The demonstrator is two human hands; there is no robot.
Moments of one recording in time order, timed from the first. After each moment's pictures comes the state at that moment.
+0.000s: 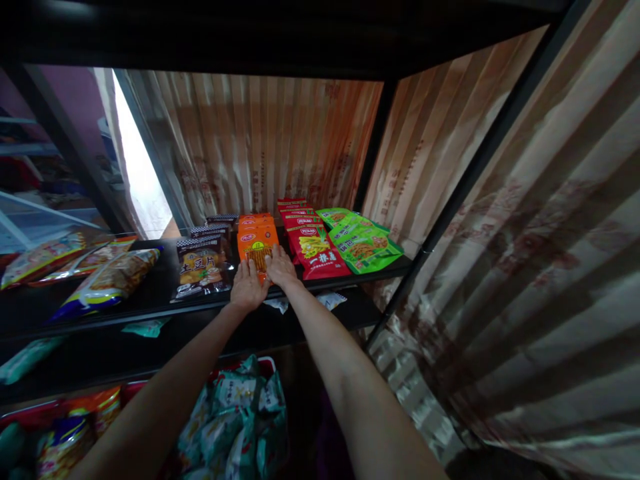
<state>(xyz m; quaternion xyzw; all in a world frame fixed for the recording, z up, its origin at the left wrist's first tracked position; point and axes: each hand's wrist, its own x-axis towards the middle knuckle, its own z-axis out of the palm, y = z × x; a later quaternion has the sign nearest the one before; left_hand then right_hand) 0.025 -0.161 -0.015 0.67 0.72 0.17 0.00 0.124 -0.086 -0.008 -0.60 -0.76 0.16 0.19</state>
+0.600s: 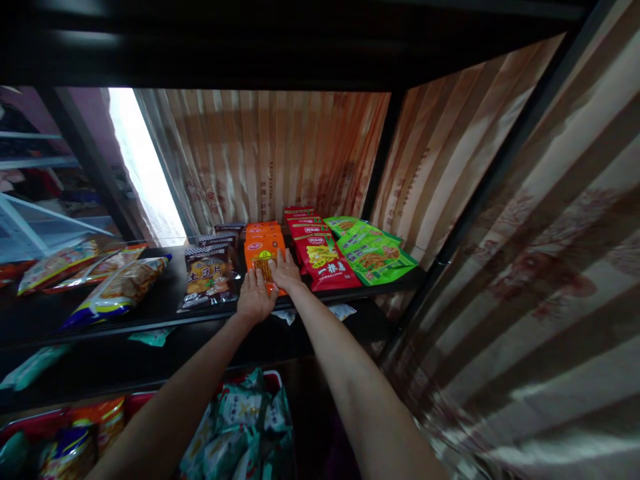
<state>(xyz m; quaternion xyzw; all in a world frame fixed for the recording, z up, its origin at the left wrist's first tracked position) 0.026 -0.156 -0.022 0.67 0.72 0.17 -0.01 0.116 -0.075 0.006 -0.61 -0.75 0.19 0.18</state>
